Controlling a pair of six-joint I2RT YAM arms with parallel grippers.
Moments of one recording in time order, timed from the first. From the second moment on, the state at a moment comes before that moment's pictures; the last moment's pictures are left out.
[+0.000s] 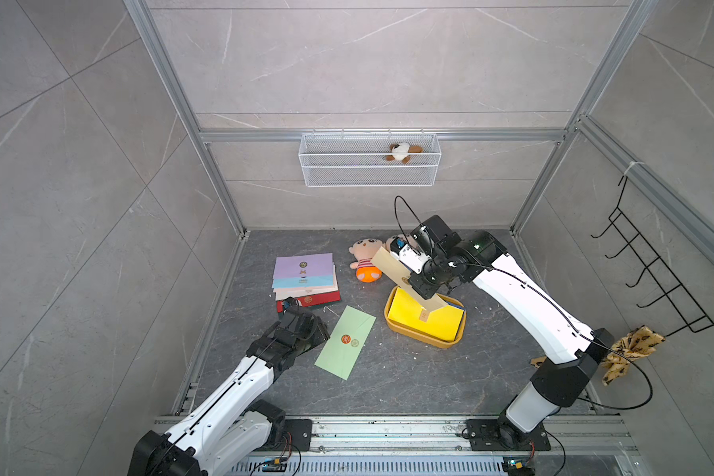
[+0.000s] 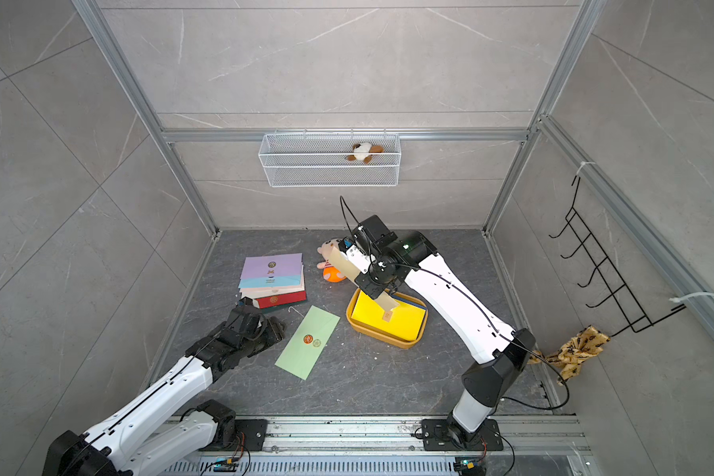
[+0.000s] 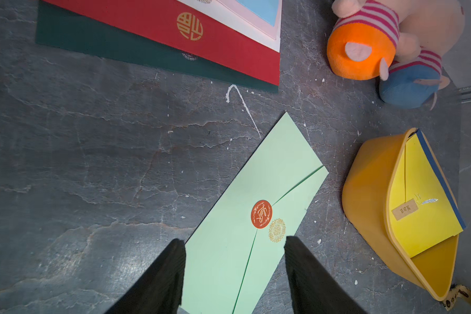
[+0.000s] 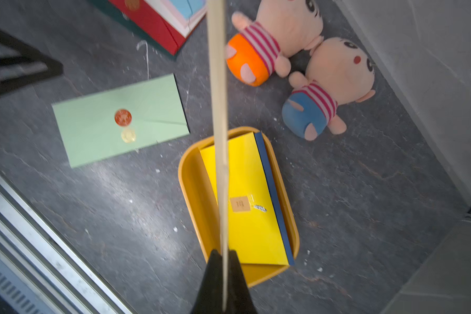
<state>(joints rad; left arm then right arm) -0.46 0.93 0.55 -0.48 -0.04 -0.84 0.69 1.70 1.92 -1.37 0.09 -0.28</state>
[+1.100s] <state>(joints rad) -0.47 0.94 0.55 -0.49 -0.04 -0.84 0.56 1.88 1.67 -1.33 0.08 -0.49</state>
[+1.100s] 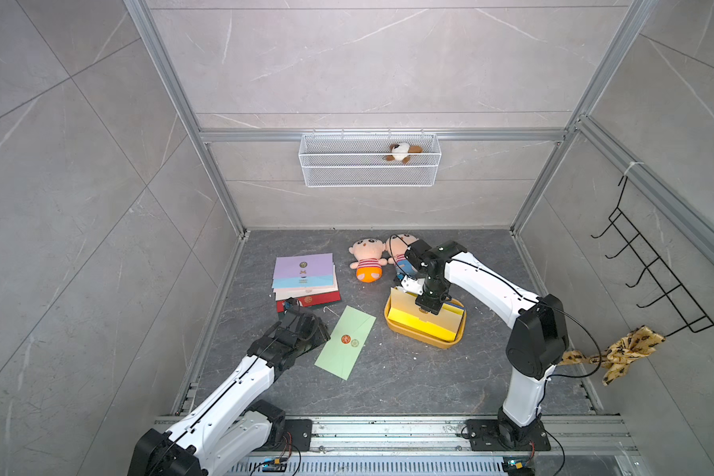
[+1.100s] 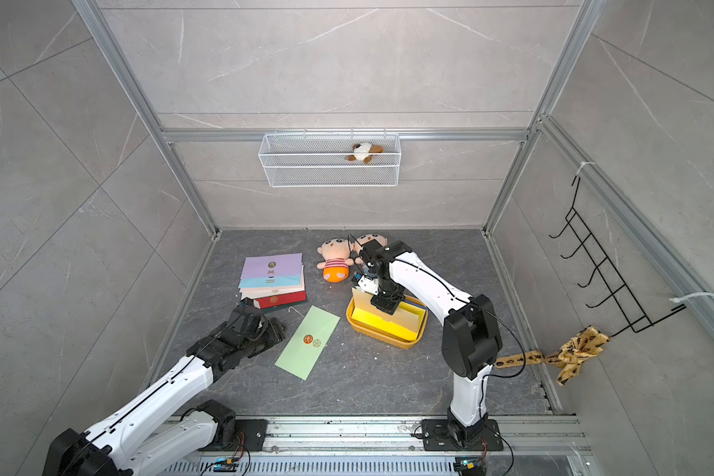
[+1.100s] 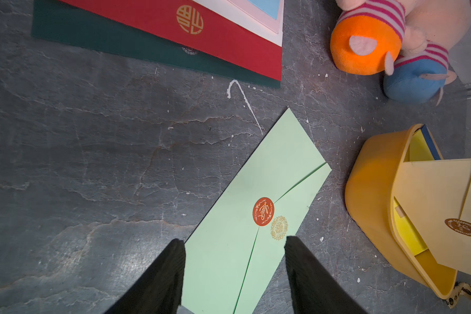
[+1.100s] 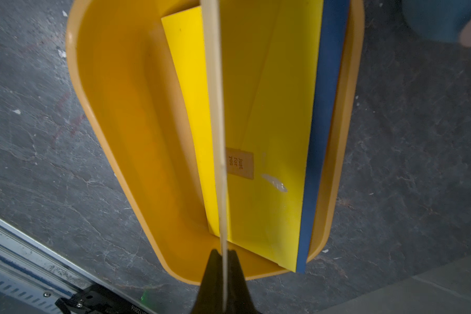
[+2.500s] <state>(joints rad) -0.47 1.35 0.56 -0.26 0.01 -0.77 1.02 1.71 1.02 -0.35 -0.01 1.06</state>
